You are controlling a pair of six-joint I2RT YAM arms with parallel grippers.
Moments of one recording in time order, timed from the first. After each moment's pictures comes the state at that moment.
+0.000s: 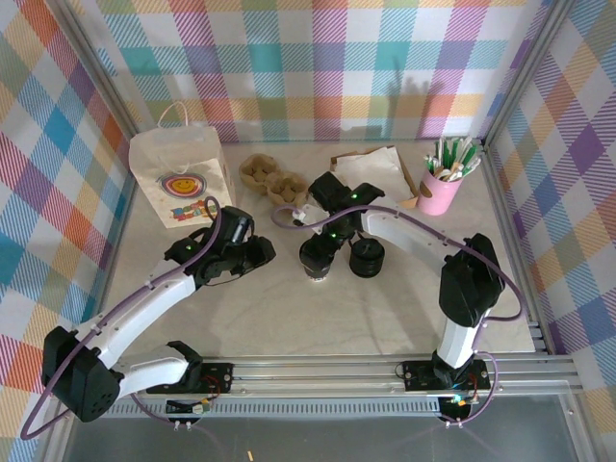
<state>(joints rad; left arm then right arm) -0.57 1.13 0.92 -0.69 0.08 -0.93 0.76 1.79 1.53 -0.98 -0.18 -0.27</state>
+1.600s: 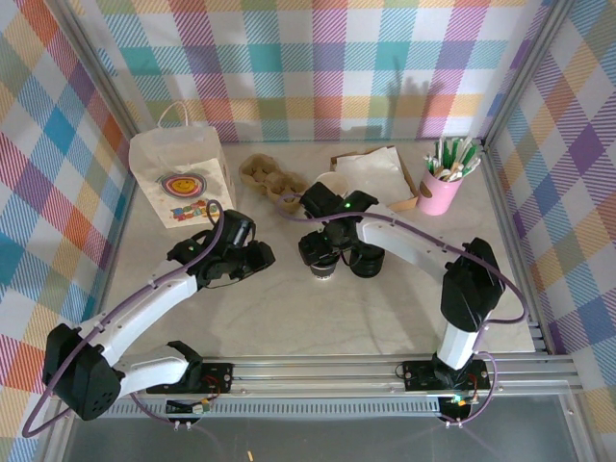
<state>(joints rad) -0.57 1.15 0.90 -0.70 0.09 -0.94 0.83 1.75 1.52 -1.02 0.05 0.36</state>
